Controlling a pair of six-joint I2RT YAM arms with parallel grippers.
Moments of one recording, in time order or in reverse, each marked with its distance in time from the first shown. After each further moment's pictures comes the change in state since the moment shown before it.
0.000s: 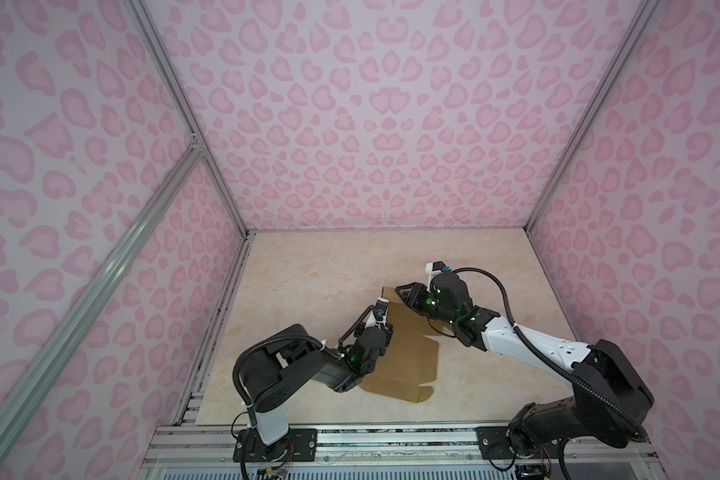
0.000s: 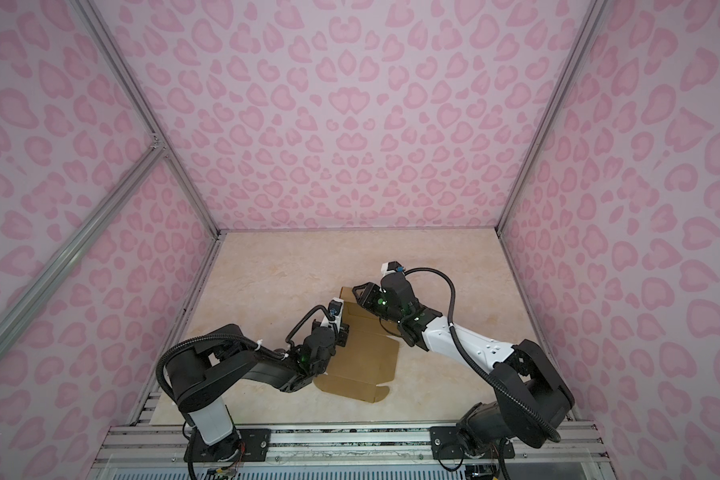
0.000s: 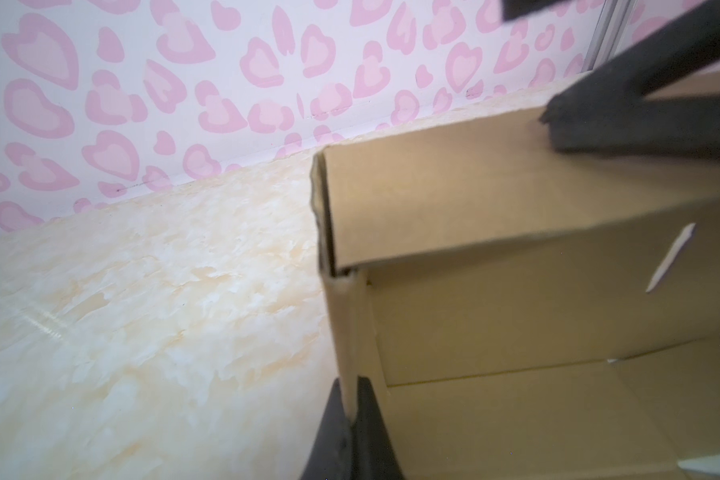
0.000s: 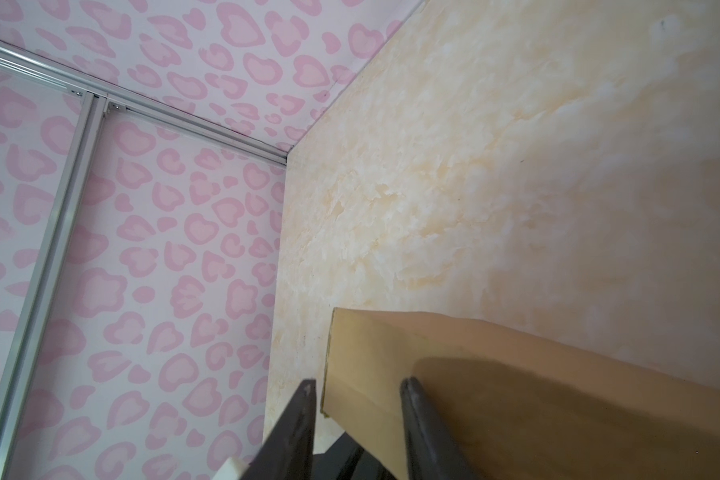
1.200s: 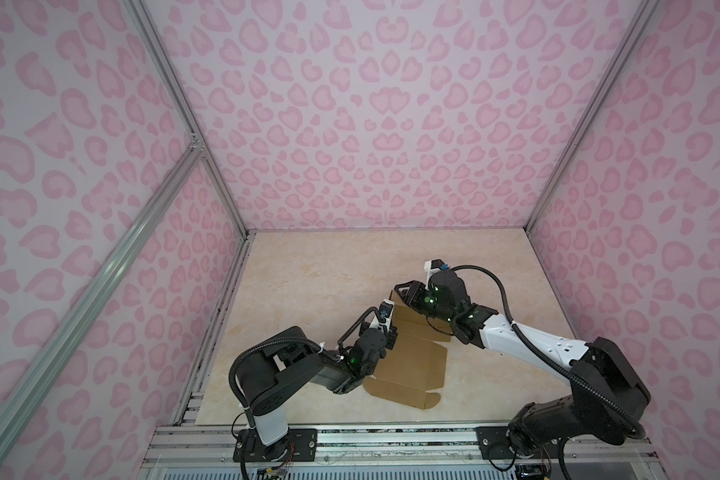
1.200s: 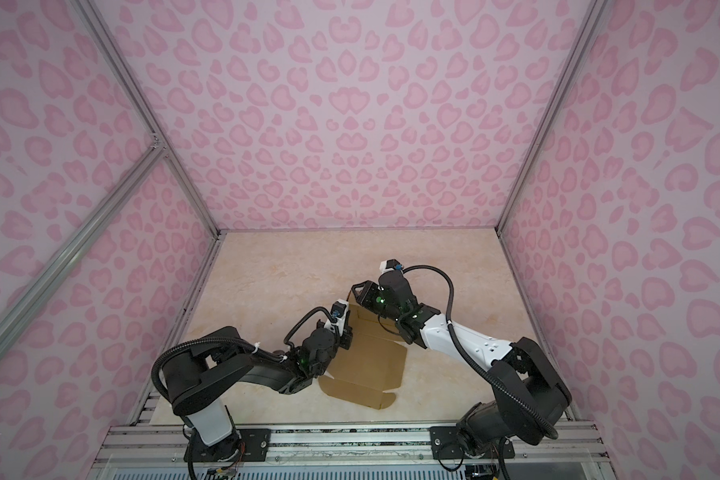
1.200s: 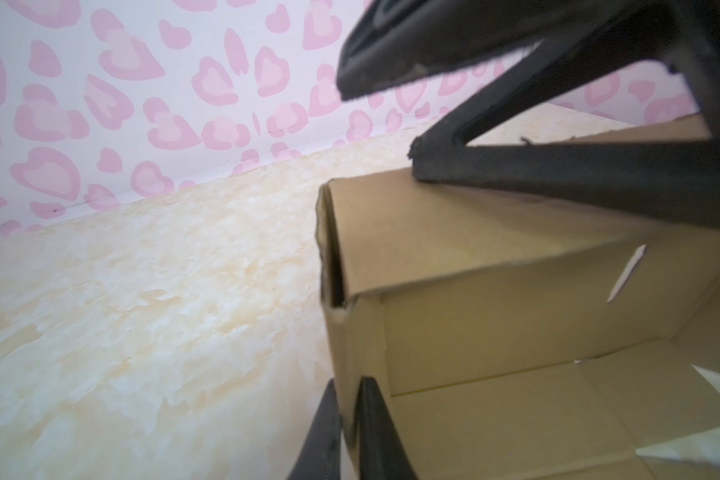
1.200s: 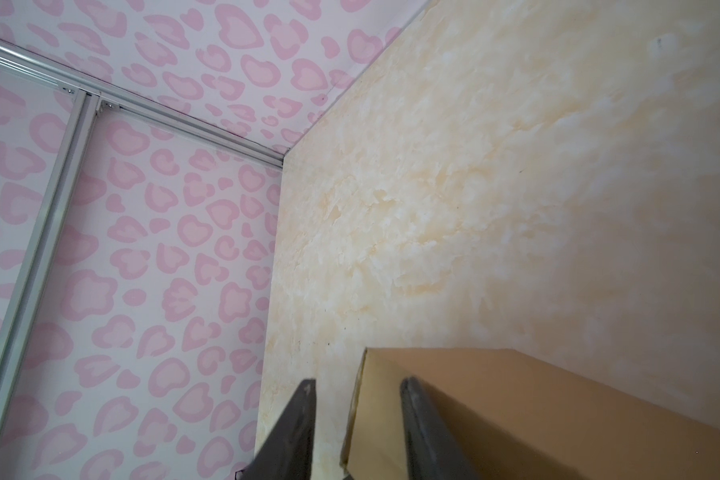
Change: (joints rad) left arm -0.018 -0.013 0.004 0.024 0.120 -0.004; right arm 0.008 0.029 0.017 0.011 0.014 -0.006
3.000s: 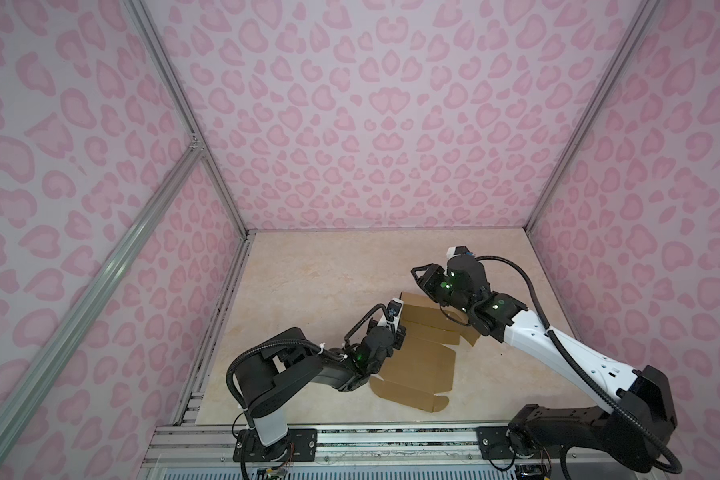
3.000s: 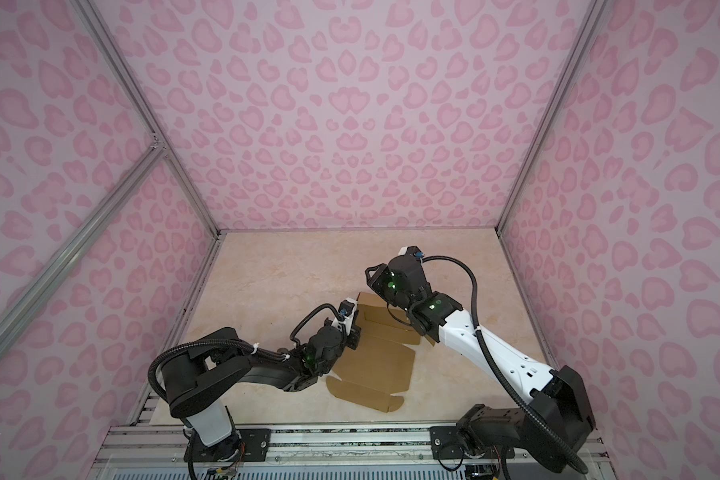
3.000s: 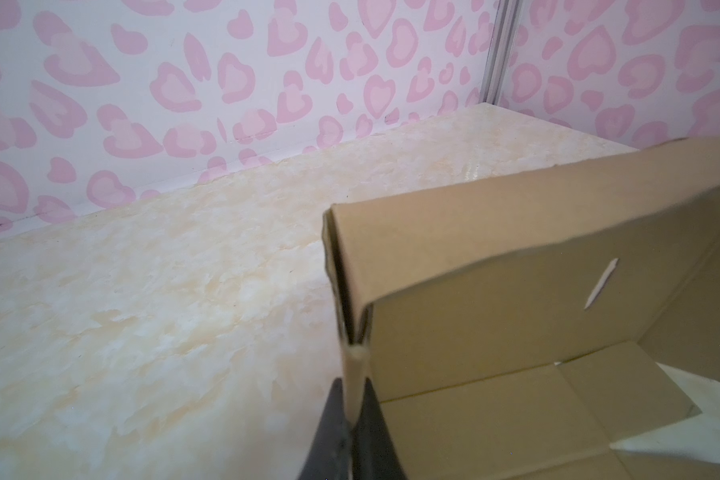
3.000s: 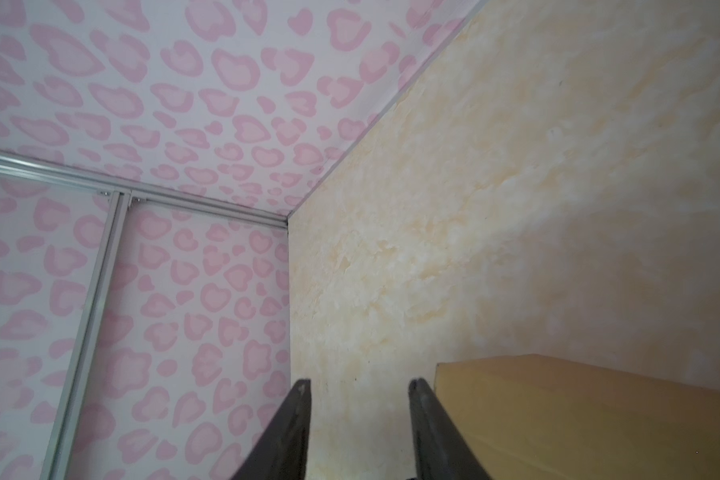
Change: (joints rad) left arm -0.037 -0.017 0.058 -0.075 0.027 -0.014; right arm -0.012 -0.122 0.200 -0.328 0.103 0.079
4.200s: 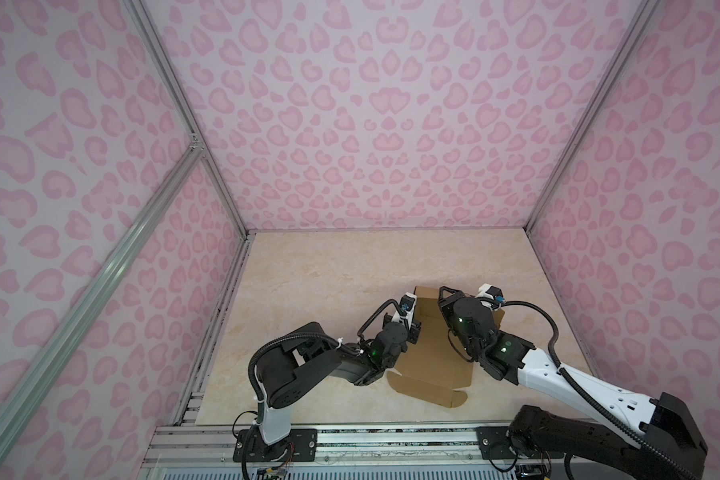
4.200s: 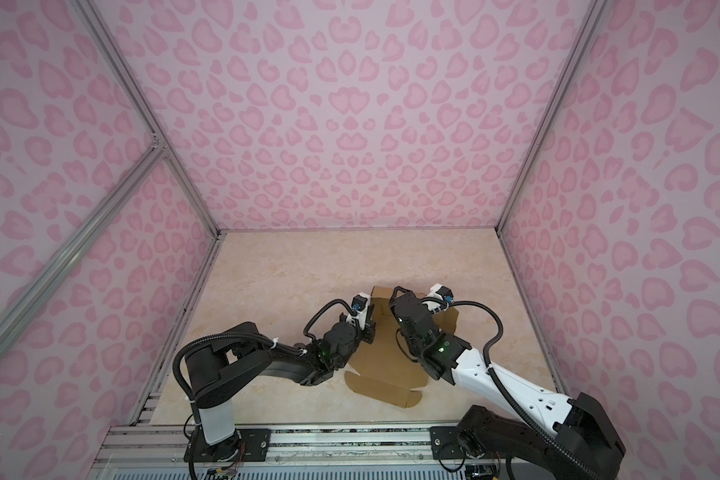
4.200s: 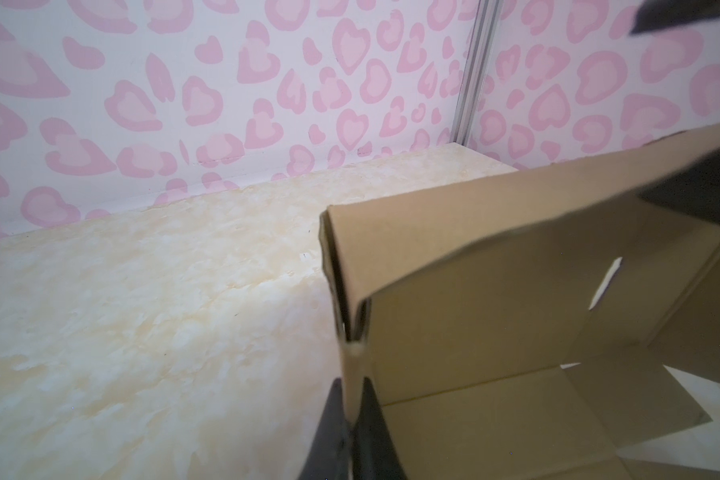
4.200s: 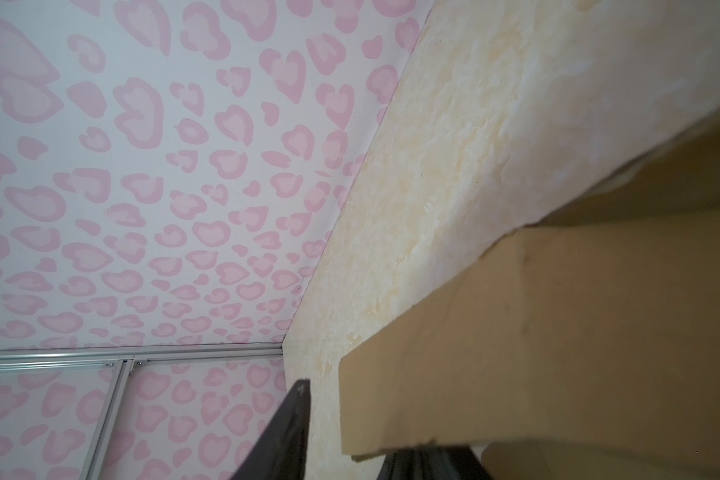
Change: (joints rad) left arm -0.024 0.130 0.157 0.051 0.011 -0.037; right arm 0.129 -0.269 -0.392 0.151 0.552 0.327
